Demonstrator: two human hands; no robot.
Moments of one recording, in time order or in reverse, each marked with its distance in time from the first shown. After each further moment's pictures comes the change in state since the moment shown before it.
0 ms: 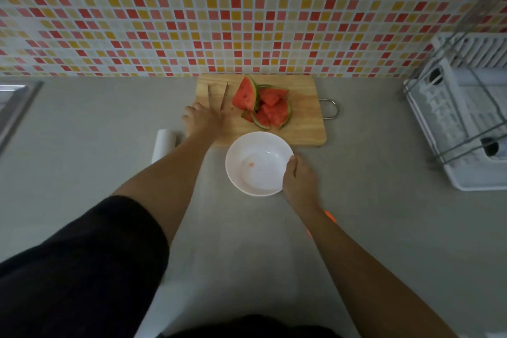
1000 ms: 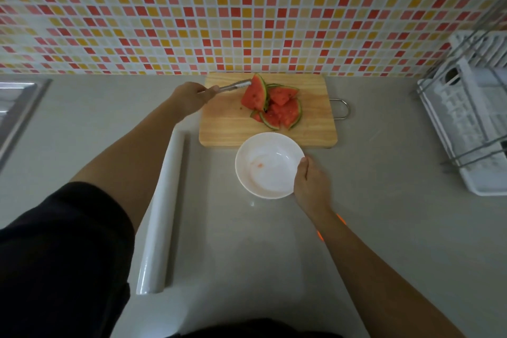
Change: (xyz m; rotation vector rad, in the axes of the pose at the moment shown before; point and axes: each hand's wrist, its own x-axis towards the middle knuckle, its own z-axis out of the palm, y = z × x) left_hand 0.046 -0.036 -0.059 -0.338 -0.185 0.247; right_hand -0.001 0.000 -0.004 0.000 -0.045 -0.003
